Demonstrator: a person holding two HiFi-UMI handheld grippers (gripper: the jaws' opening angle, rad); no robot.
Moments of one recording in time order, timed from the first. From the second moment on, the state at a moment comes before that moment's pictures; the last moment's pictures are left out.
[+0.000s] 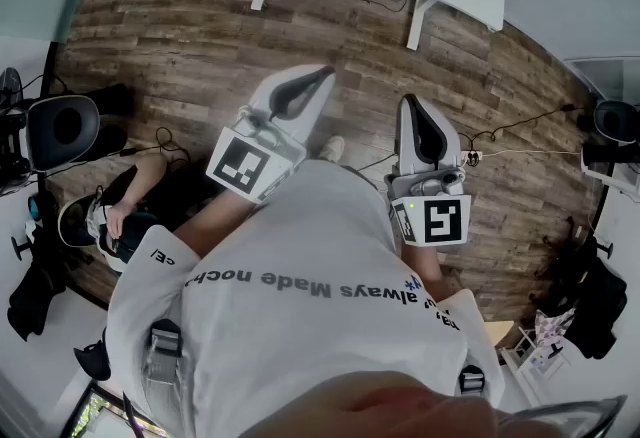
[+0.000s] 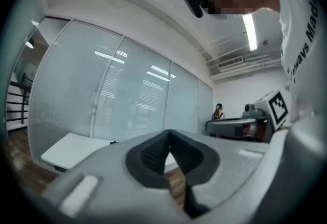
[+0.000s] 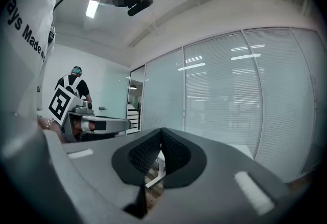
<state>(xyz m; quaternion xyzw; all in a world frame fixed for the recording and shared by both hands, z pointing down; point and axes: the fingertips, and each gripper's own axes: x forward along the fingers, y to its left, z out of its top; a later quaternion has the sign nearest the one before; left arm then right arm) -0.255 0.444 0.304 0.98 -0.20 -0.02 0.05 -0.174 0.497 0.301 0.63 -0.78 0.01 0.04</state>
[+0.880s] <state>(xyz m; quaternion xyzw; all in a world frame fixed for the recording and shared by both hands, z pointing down) -0.156 0.345 0.340 0.97 -0.22 0.00 0.08 -0.072 0.393 0.336 0.62 -0.78 0.05 0.04</state>
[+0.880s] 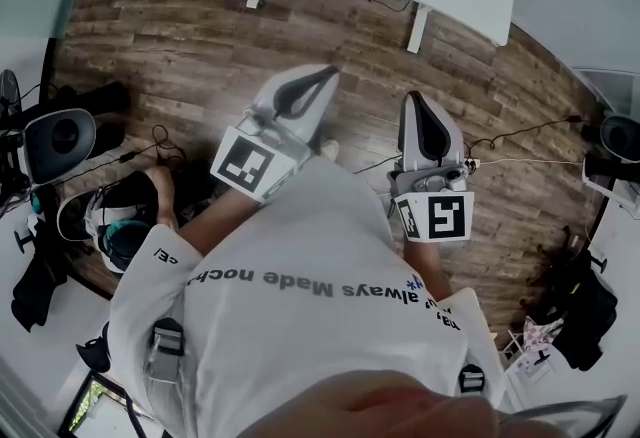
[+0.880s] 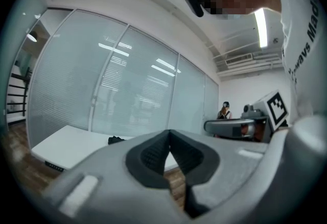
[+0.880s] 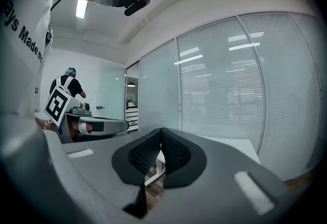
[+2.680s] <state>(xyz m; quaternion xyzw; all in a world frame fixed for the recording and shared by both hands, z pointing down) 0.123 -0.088 0.330 0.97 -0.22 0.01 0.08 0.205 -0.039 0.336 0.62 -0.78 0.06 0.04</state>
